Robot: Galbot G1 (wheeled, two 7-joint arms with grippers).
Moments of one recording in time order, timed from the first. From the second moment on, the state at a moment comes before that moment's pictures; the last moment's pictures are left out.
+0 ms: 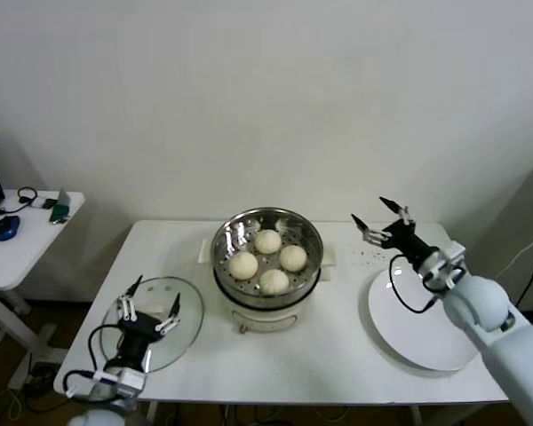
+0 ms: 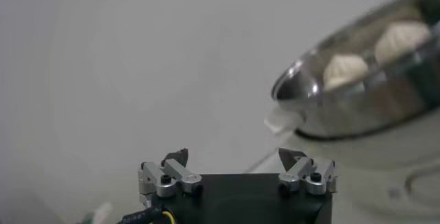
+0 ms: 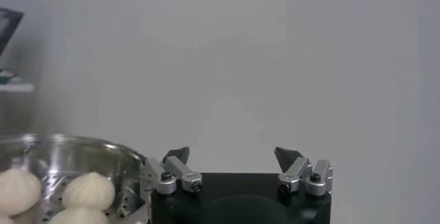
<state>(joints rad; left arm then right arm) 1.59 -1.32 -0.60 -2.08 0.49 0.07 0.04 -0.98 0.78 0.30 1.72 0.60 0.02 -0.16</state>
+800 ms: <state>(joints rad) 1.53 -1.34 -0.63 -1.84 1.35 0.04 0.06 -1.38 1.13 0.72 1.76 0.47 0.04 -0.17</state>
